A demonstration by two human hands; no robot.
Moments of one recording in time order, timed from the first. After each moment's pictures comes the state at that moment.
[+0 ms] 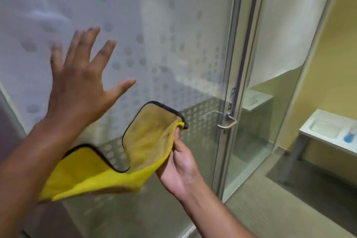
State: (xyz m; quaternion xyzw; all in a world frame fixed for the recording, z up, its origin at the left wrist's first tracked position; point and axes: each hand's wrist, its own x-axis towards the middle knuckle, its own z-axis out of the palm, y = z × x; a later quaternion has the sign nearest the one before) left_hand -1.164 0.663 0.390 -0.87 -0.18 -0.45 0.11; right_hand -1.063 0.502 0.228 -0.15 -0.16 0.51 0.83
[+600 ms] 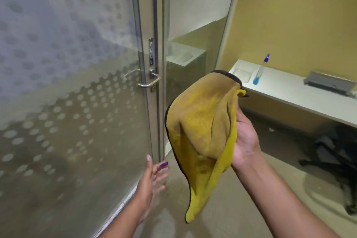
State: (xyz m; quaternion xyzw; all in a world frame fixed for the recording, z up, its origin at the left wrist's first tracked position) left_hand -1.045 0.375 0.039 -0.56 -0.28 0.08 -0.78; right_hand -0.943 0.169 0.195 -0.26 -0.03 0.33 0.91
